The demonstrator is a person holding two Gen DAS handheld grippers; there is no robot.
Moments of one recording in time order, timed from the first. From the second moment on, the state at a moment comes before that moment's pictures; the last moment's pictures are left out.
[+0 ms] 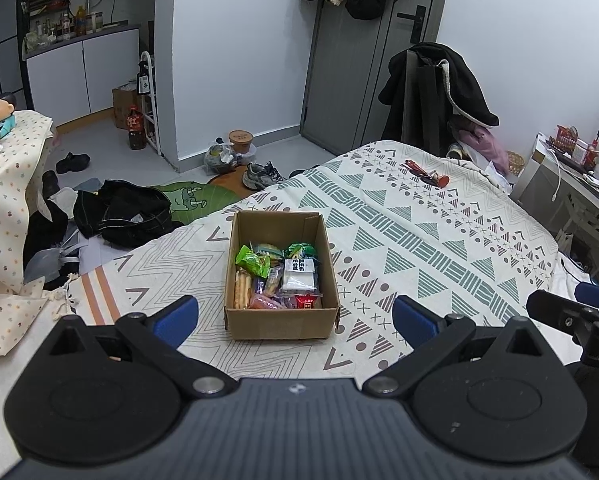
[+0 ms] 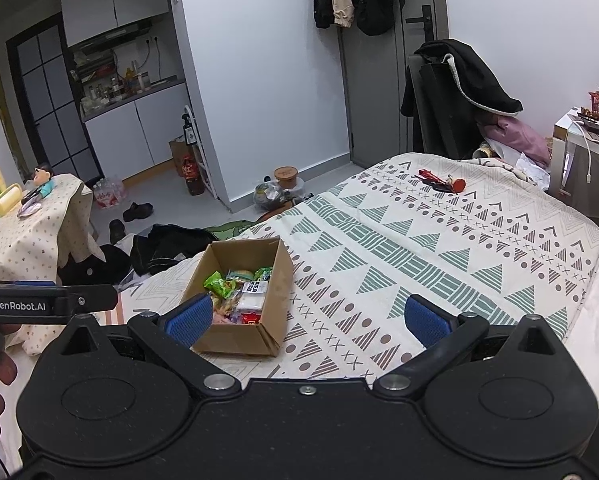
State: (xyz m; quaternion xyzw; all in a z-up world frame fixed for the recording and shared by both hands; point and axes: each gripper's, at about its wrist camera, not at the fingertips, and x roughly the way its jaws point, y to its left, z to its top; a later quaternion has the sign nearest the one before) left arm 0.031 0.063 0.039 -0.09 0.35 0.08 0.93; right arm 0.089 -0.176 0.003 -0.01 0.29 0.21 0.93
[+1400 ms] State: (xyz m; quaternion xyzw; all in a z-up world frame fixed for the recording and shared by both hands) left arm 0.022 0.064 0.046 -0.08 0.34 0.07 0.93; right arm 0.086 -0.173 0.003 -0.02 0.28 0.20 0.94
